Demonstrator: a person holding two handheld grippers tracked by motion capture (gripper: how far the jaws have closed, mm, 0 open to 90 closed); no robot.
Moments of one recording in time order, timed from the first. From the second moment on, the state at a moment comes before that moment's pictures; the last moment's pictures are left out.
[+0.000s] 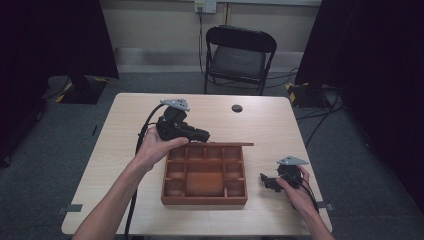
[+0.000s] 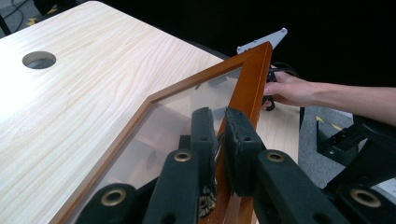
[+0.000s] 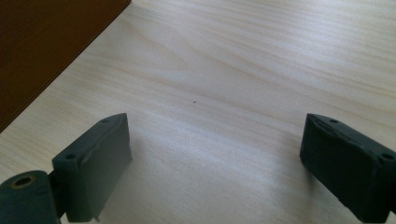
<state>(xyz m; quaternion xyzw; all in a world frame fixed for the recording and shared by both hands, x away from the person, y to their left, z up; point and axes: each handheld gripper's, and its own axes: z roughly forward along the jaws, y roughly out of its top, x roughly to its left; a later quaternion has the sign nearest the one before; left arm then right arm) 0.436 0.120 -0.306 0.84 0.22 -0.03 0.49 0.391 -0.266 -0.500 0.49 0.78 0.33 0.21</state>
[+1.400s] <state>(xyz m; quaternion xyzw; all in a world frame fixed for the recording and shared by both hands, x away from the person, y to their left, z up) 0.445 0.121 -0.298 0.84 0.23 -0.01 0.49 0.391 -0.266 -0.500 0.49 0.78 0.33 0.21</state>
